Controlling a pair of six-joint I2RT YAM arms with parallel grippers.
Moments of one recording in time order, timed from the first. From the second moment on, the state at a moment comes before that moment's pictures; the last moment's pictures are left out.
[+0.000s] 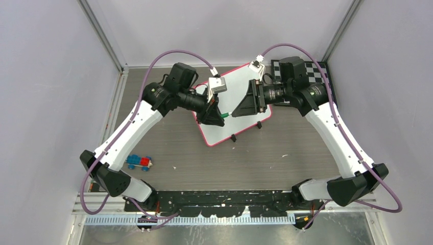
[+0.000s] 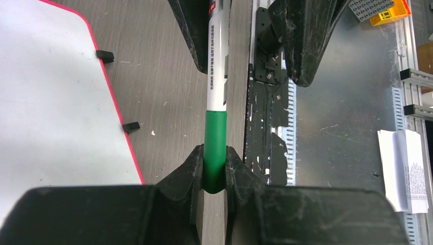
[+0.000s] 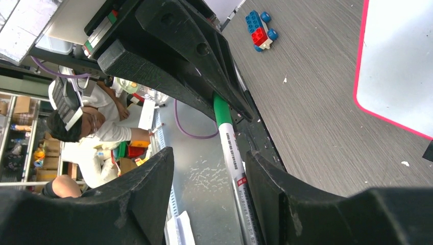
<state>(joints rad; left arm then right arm) -0.64 1.47 1.67 -0.93 0.85 0.29 0.42 1.34 1.55 -0.79 -1.01 0.38</state>
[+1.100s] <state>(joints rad) -0.64 1.47 1.67 -1.02 0.90 0.36 0.46 1.34 1.55 -0.85 -0.97 0.31</state>
